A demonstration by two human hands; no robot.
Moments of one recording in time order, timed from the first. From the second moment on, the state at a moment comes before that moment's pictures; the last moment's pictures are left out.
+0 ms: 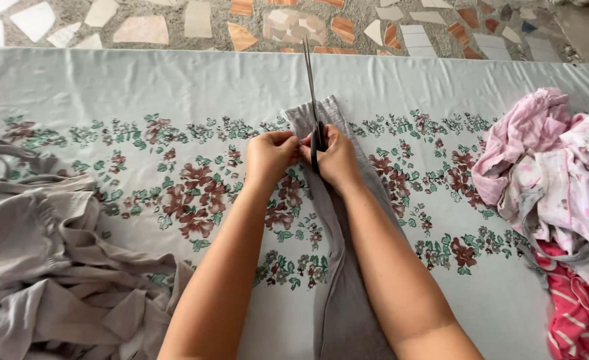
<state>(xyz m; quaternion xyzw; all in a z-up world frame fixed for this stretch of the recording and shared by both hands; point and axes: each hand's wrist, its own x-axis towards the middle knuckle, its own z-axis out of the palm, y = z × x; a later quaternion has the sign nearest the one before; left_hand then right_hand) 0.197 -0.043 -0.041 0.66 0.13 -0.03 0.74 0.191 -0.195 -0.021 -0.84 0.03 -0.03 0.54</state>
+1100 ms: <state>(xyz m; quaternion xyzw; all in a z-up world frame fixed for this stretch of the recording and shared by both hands) 0.182 -0.023 -0.020 0.78 0.09 0.05 0.61 0.203 -0.229 -0.012 -0.77 0.05 -0.20 0.61</state>
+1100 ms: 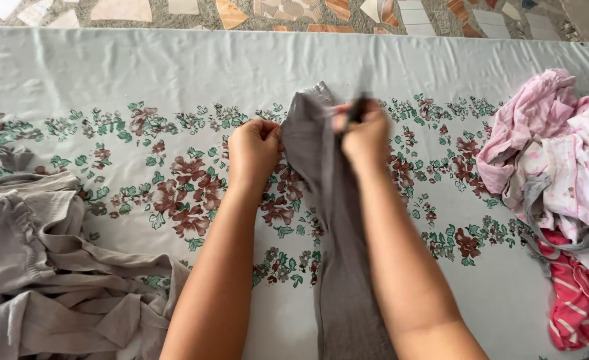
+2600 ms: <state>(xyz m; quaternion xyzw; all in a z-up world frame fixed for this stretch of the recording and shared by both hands) 0.185 -0.011 0.000 0.37 0.18 -0.03 0.91 0.013 -0.535 0.066 -0.80 0.18 -0.33 0.47</state>
